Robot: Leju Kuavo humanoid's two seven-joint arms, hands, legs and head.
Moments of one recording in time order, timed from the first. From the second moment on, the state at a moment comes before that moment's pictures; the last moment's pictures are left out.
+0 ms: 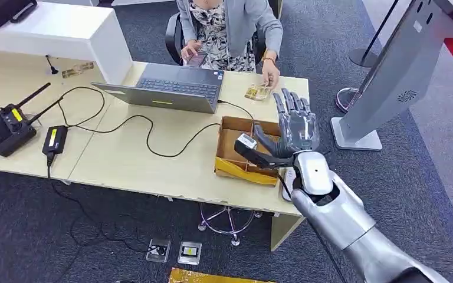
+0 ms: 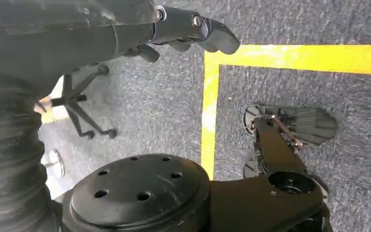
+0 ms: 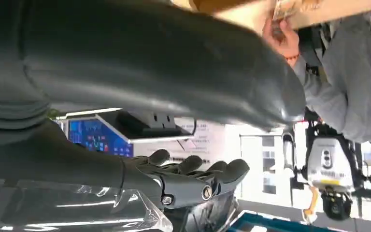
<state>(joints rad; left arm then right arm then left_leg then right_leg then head) -0.12 0.10 -1.07 -0.19 0.95 0.18 0.11 -0.65 -0.14 0.83 -1.13 1.07 -0.16 0.37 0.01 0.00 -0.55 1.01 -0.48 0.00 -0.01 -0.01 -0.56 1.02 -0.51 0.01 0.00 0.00</state>
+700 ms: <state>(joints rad) -0.12 0.07 -1.07 -0.19 0.99 0.23 0.14 -0.20 -0.23 0.78 -1.77 1.11 -0.14 0.42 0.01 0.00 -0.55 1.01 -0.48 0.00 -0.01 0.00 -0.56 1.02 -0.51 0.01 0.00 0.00</state>
